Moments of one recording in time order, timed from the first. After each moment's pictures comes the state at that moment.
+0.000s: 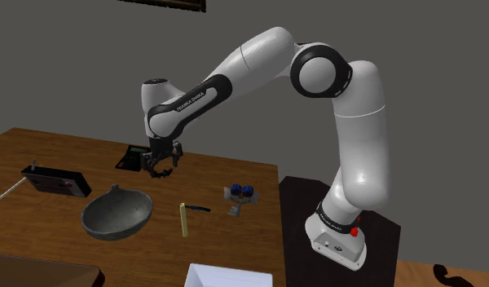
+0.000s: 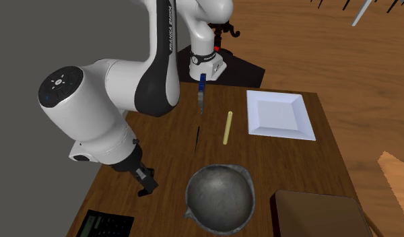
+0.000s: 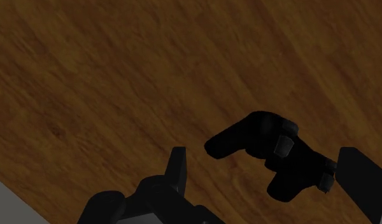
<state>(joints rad) 0.20 0.51 0.24 -1.80 0.00 2.27 0.49</state>
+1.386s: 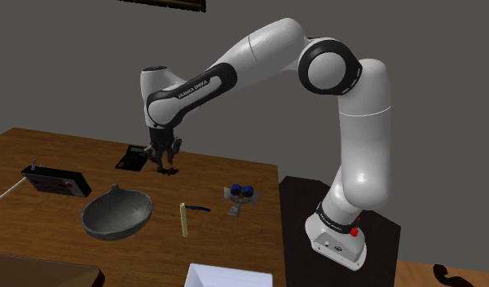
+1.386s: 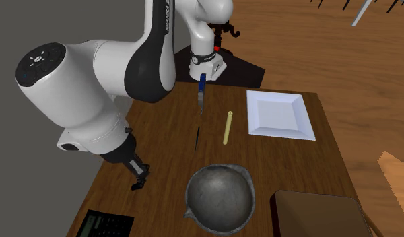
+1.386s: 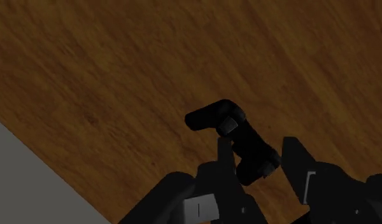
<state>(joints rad) 0.19 0.45 0.24 -1.78 0.01 2.19 0.49</state>
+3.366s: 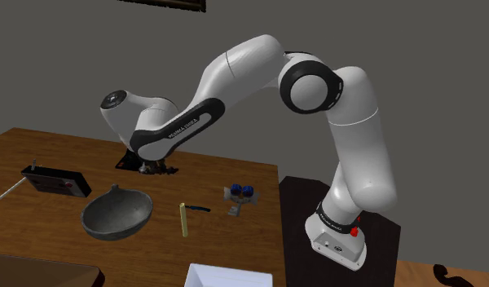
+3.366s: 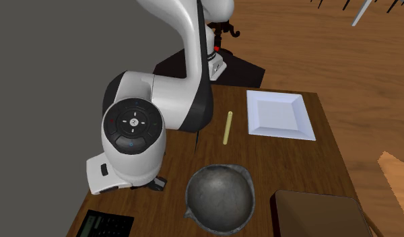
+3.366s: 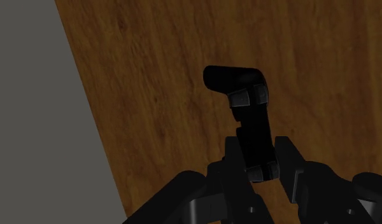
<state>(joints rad) 0.40 0.60 0.16 -1.62 -0.42 2.07 0.41</state>
